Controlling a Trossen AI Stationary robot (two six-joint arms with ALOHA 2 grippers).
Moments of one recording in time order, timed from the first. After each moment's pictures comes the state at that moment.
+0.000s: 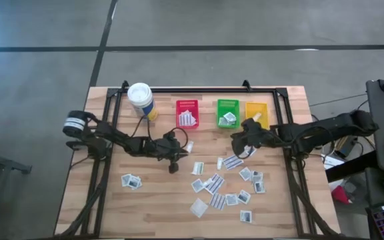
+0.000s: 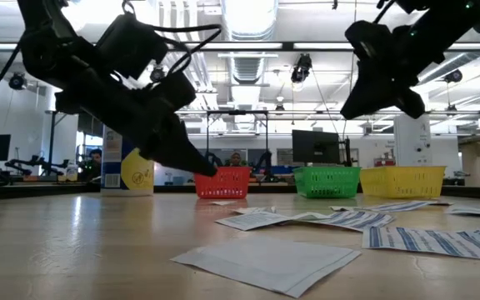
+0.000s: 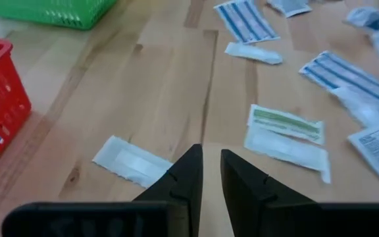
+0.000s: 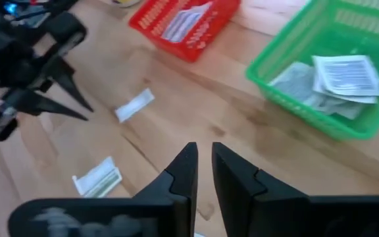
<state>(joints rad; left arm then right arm) -0.08 1.64 0.55 0.58 -0.17 -0.16 0.09 1.08 0.62 -0.31 0.42 0.91</state>
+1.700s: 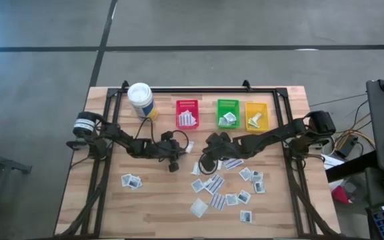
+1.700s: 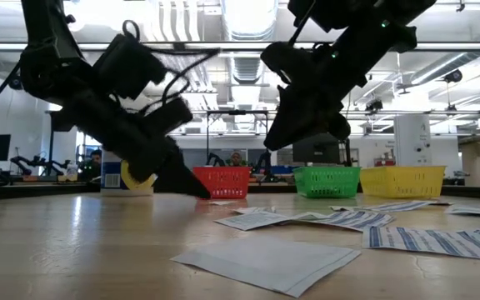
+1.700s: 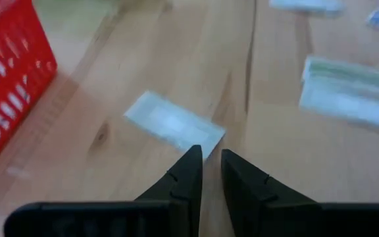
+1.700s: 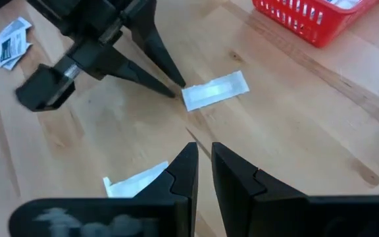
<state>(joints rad) -0.07 1.75 0.51 0.67 -0.26 -0.12 0.14 1.68 0.94 -0.07 0.33 0.75</state>
